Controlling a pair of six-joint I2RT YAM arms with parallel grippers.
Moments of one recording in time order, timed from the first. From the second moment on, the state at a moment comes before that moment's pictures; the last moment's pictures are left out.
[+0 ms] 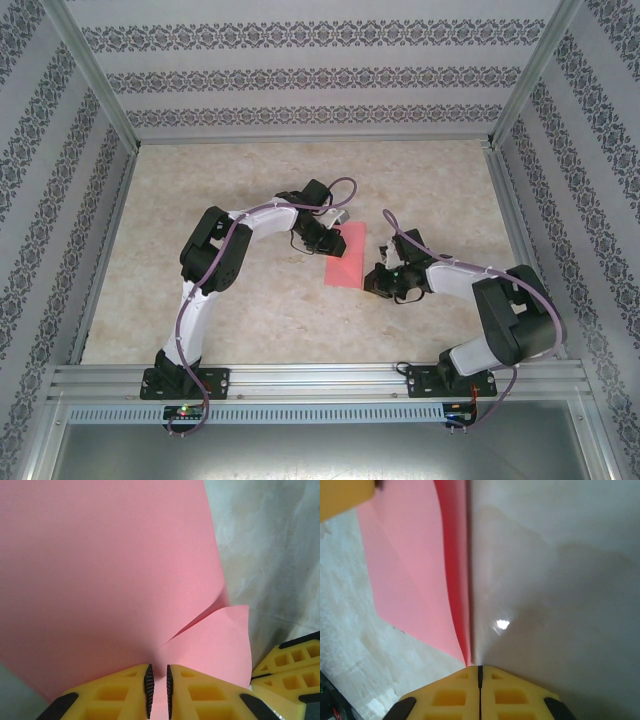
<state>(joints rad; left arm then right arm) -0.56 2.25 1.62 -0.62 0.63 -0.21 0.34 1.47 0.55 -0.23 -0.55 0.62</state>
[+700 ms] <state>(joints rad) -0.56 2.25 1.63 -0.62 0.64 -0.23 0.25 1.67 0.87 -0.32 -0.59 0.50</state>
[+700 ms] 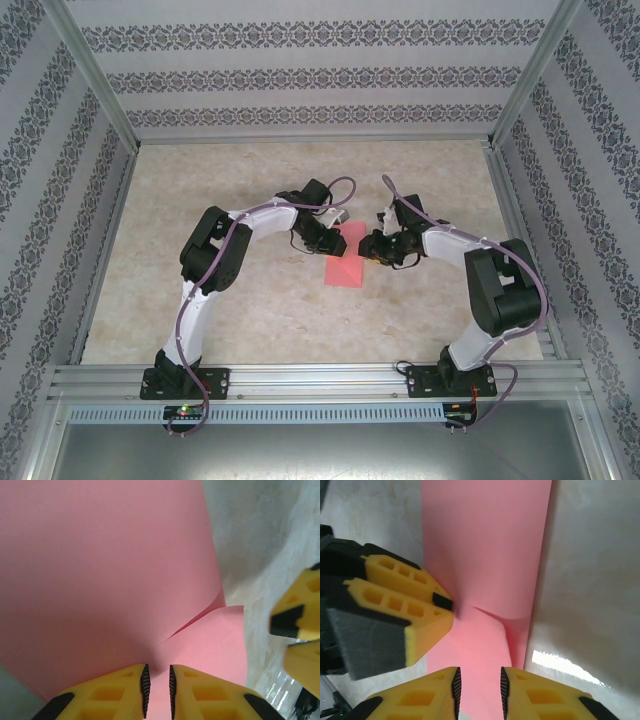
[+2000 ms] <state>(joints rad) -0.53 2.16 1.63 -0.62 0.60 -0.26 0.25 1.82 0.94 -0.30 -0.71 0.40</state>
